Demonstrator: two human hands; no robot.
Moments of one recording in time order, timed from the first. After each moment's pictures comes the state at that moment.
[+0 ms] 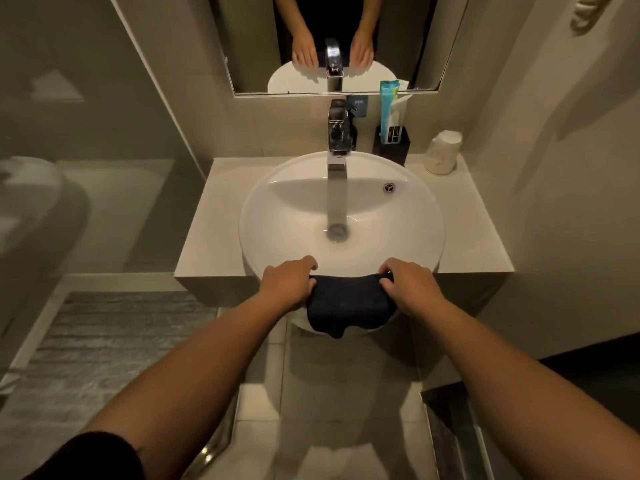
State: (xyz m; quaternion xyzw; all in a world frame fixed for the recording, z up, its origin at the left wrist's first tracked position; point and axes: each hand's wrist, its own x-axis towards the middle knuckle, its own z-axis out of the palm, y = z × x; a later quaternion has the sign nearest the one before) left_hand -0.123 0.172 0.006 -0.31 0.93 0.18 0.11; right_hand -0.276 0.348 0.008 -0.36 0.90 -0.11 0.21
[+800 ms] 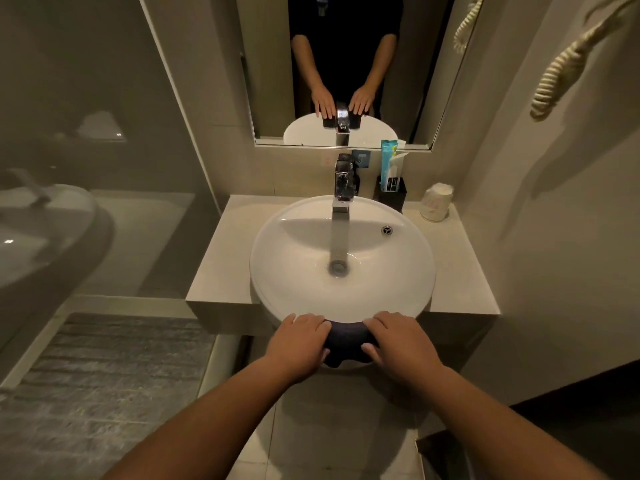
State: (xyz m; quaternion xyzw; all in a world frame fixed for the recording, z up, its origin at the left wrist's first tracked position) left_hand -0.084 0.226 0.013 -0.16 0.98 0.05 0.05; right_hand -0.231 0.380 0.024 -0.53 0.84 -0.02 0.07
